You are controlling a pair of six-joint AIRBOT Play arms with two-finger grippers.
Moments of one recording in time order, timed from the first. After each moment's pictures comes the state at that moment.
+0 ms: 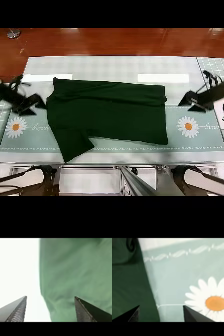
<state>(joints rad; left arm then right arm) 0.40 -1.34 1.02 1.25 -1.37 -1.46 -0.36 -1.28 1.01 -1.23 1.35 1.45</state>
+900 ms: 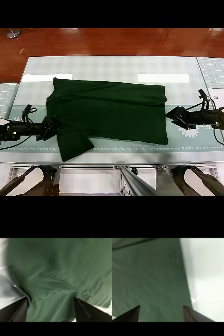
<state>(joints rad) 0.49 -1.11 0.41 0.83 -1.15 -1.19 -0.39 -1.01 0.59 -0.89 1.16 1.32</state>
